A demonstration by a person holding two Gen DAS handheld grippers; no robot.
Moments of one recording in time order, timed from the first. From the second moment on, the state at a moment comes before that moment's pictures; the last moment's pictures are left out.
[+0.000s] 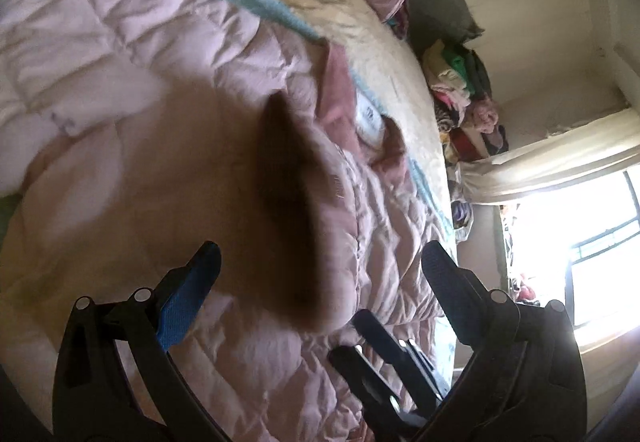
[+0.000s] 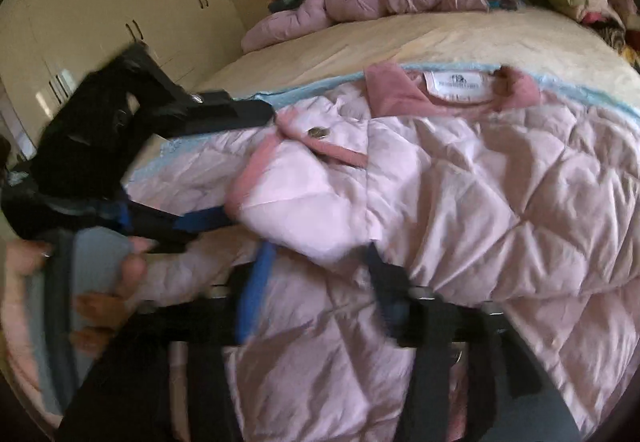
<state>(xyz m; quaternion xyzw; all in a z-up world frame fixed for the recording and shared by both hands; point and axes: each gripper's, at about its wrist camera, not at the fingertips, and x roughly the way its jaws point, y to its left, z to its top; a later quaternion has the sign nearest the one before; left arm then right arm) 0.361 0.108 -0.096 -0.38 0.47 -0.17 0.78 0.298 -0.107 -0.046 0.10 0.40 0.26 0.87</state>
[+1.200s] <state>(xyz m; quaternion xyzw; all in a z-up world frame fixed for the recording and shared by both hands) 0.353 0.111 -0.100 -0.19 0.45 -0.03 0.87 0.366 -0.309 -0.071 0.16 0.45 -0.03 0.88</state>
